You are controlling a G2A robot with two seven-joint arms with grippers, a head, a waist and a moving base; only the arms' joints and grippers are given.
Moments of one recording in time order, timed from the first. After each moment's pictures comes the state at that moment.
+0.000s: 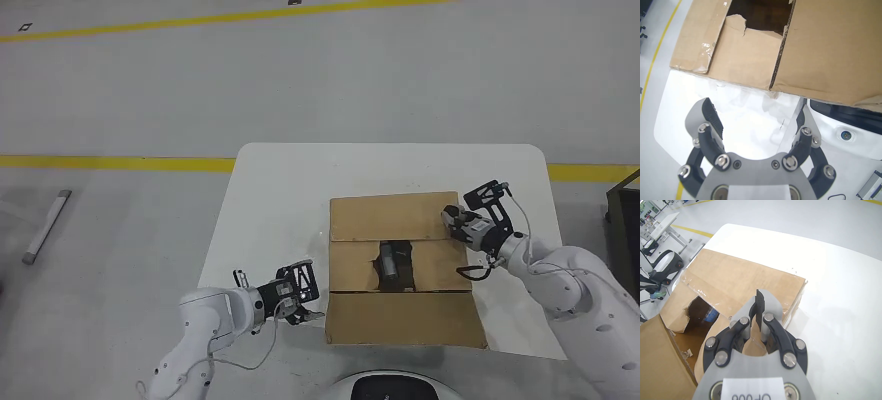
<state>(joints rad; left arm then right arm) 1.26 -1.05 -1.30 -1.81 1.52 -1.01 -0.37 -1.27 -1.11 1.43 -1.65 -0.81 -0.31 0.54</state>
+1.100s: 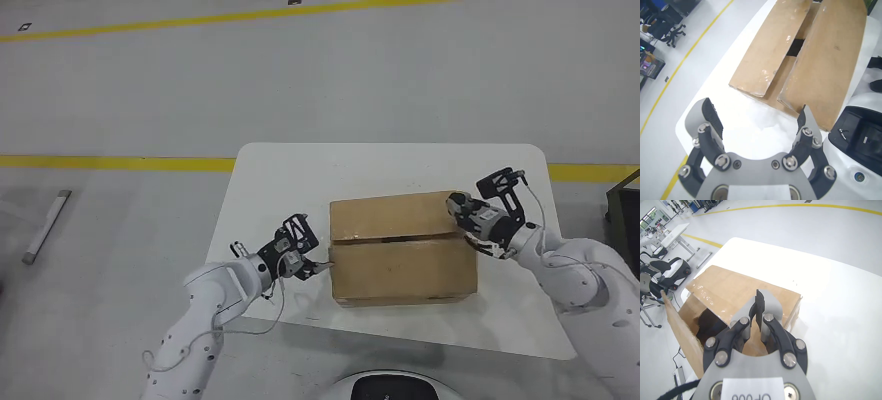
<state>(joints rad) 1.09 -1.07 -1.19 -1.74 1.37 -0.68 -0.41 -1.26 -1.10 1.49 -1.69 -0.73 -0.32 0.53</state>
